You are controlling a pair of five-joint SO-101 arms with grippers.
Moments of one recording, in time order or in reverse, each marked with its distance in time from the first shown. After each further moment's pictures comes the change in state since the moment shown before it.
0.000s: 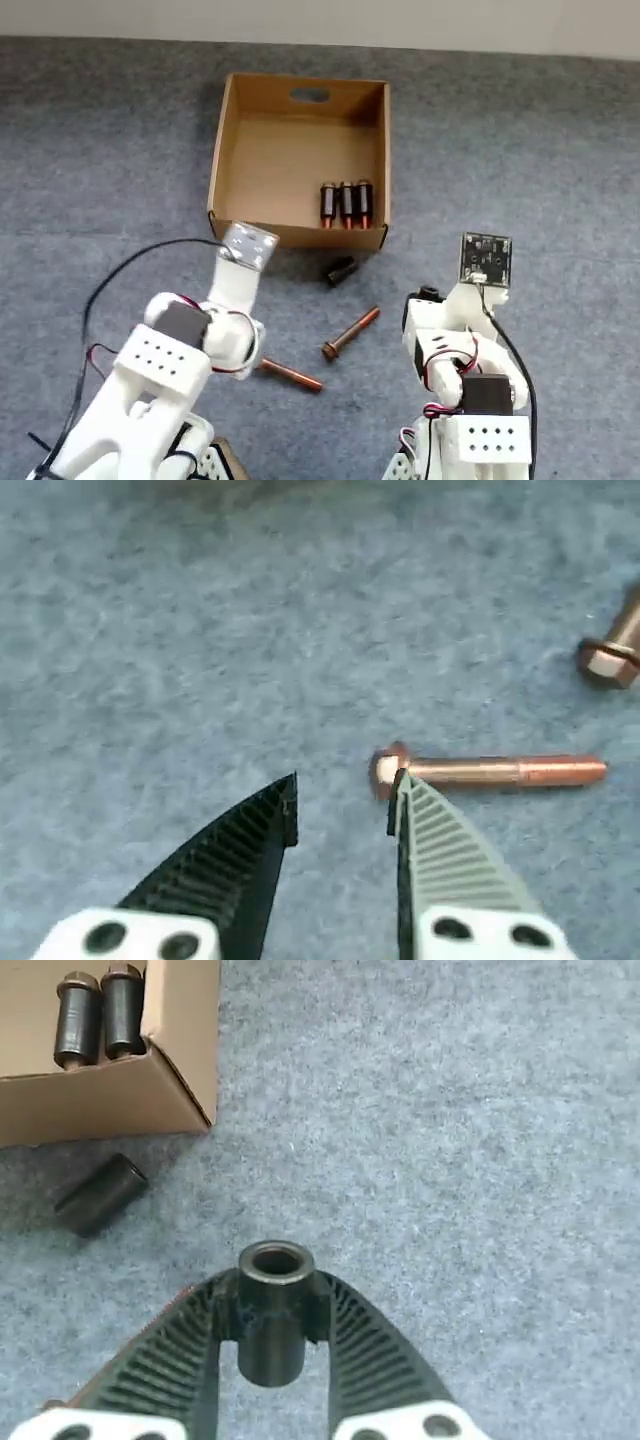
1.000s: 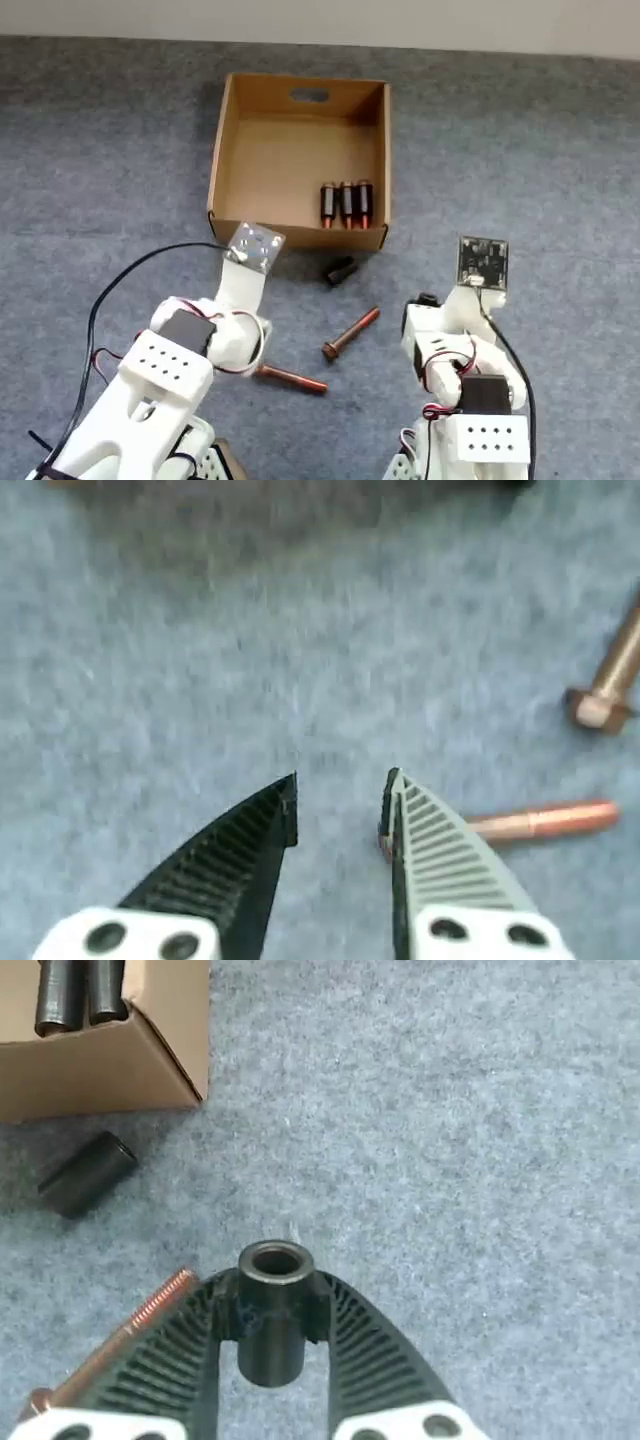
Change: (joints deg) left arm 0.9 0.0 2.6 -4.8 0.1; right arm 0.1 0.0 1.9 0.0 0.0
